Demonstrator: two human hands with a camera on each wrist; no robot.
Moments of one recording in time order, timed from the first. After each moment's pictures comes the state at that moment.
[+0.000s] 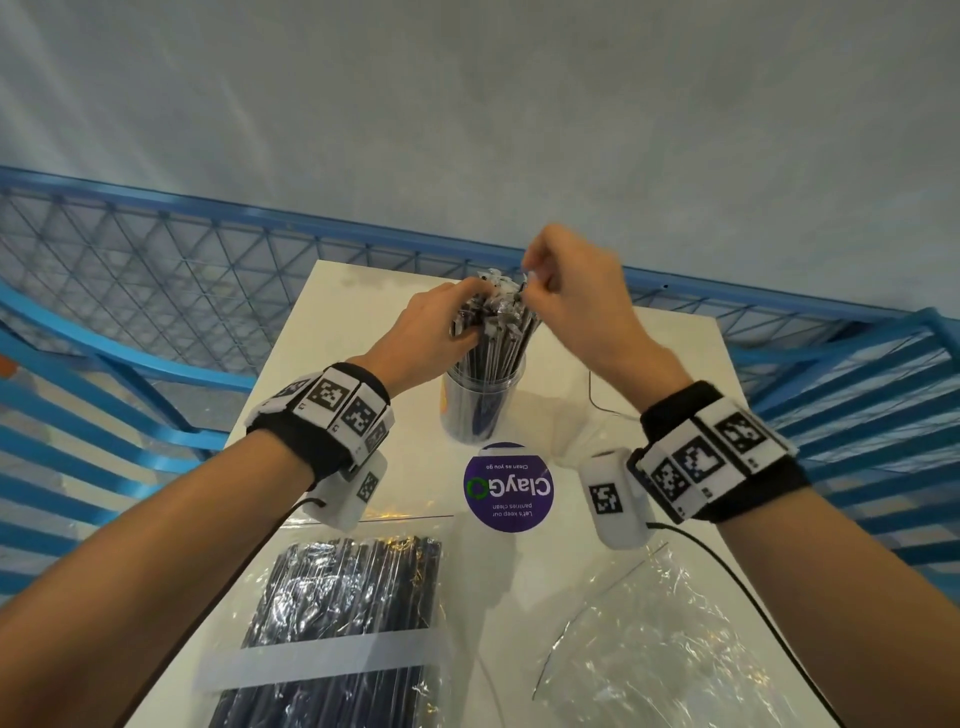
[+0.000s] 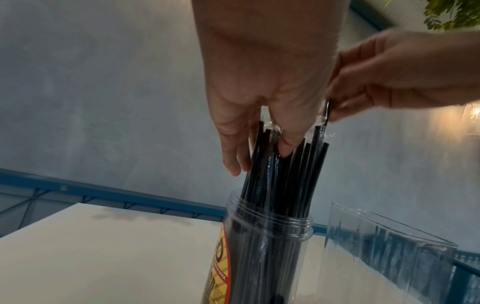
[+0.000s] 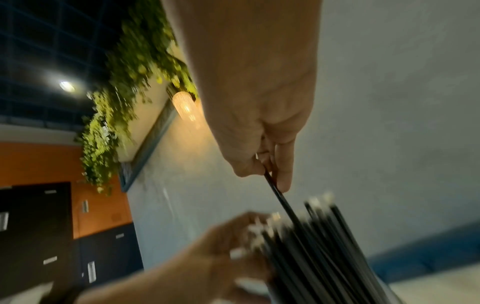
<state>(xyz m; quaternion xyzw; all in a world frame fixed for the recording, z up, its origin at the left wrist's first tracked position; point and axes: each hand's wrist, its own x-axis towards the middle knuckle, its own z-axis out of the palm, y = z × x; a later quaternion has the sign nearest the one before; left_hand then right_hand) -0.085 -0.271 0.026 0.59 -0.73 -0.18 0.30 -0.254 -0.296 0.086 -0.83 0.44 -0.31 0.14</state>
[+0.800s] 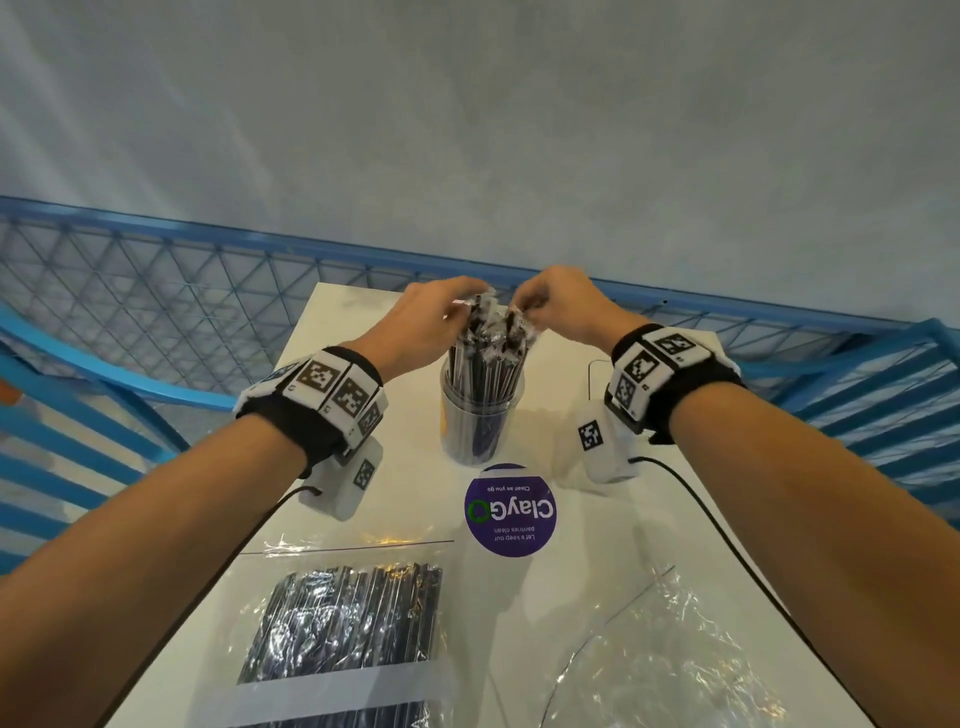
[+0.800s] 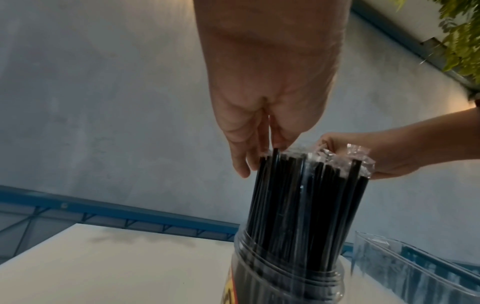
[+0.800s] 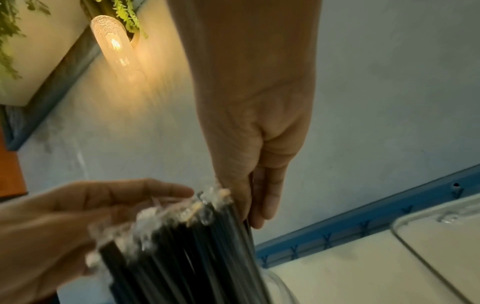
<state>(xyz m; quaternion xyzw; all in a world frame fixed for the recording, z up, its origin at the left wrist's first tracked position) -0.074 -0.295 0.047 0.60 -0.72 -0.20 0.27 -0.256 -0.371 0.065 -0.86 0.45 -0.10 0.23</state>
